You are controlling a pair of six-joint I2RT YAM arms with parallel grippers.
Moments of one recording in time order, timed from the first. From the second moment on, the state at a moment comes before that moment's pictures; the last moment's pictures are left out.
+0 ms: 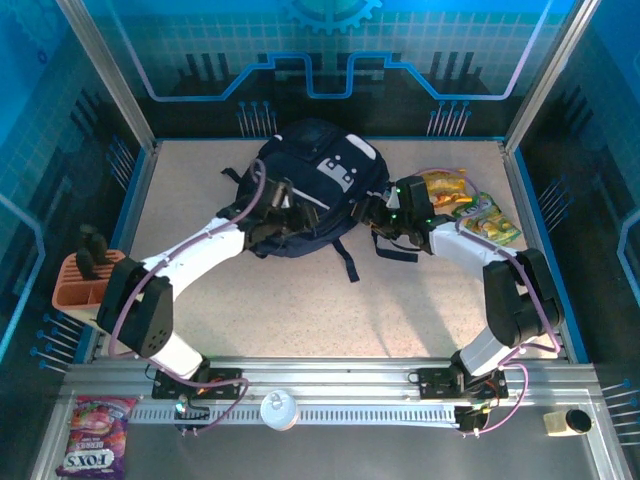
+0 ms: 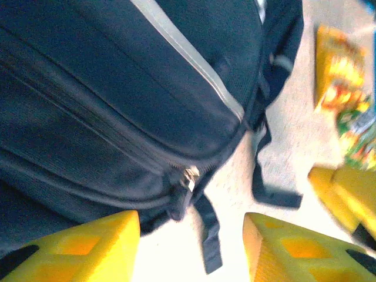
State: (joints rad) left arm -0.50 1.57 1.14 -0.39 0.11 -0.75; right arm 0.34 1.60 0.96 -0.05 -0.41 0.85
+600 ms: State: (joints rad) left arm -0.65 1.79 1.37 -0.64 -0.22 -0.60; right arm 0.34 1.62 0.96 -0.04 -0.43 0.92
